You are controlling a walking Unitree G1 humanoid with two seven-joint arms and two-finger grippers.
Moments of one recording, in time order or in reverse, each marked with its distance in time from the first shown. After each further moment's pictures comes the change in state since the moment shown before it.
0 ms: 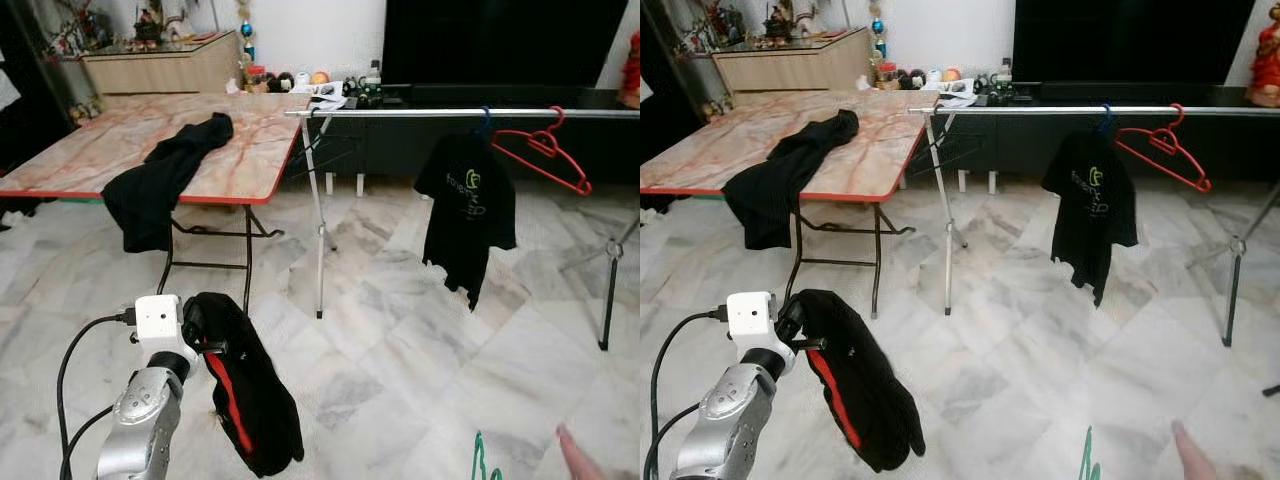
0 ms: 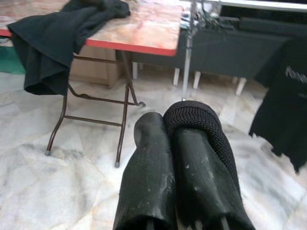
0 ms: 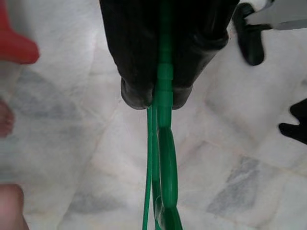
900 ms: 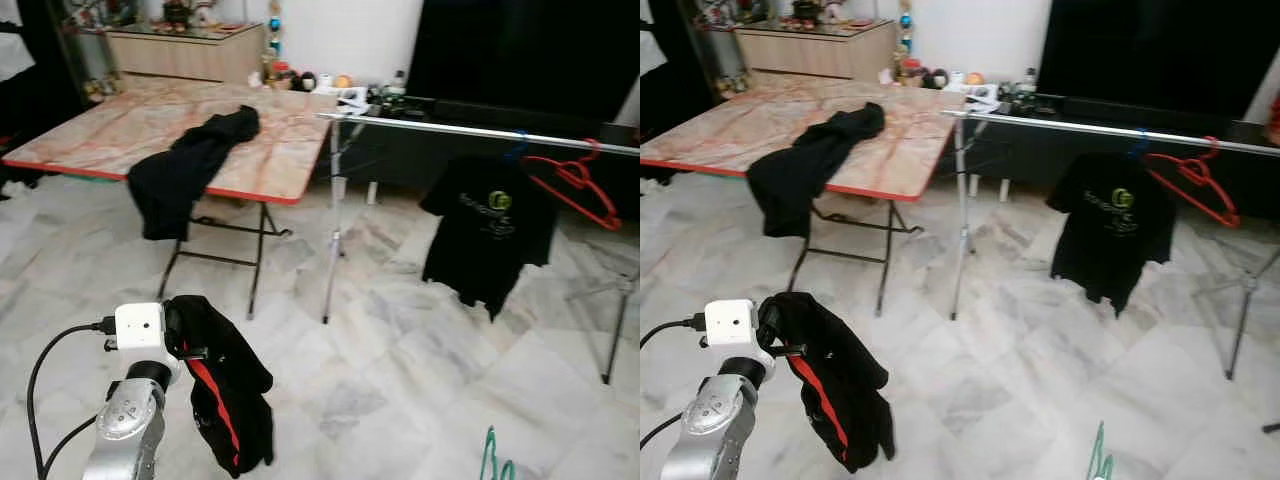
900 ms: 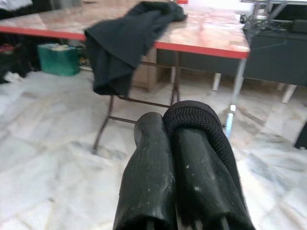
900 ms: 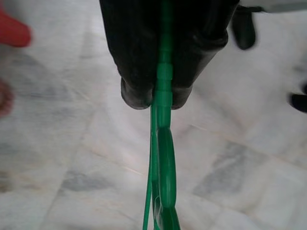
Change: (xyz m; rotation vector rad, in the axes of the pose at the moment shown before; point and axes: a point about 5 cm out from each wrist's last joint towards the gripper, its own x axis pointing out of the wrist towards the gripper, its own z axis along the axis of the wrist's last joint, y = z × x) left arm -0.018 0.024 0.000 0.116 -0.013 0.096; right arm 0.005 -0.005 0.017 0.031 -0.016 -0.017
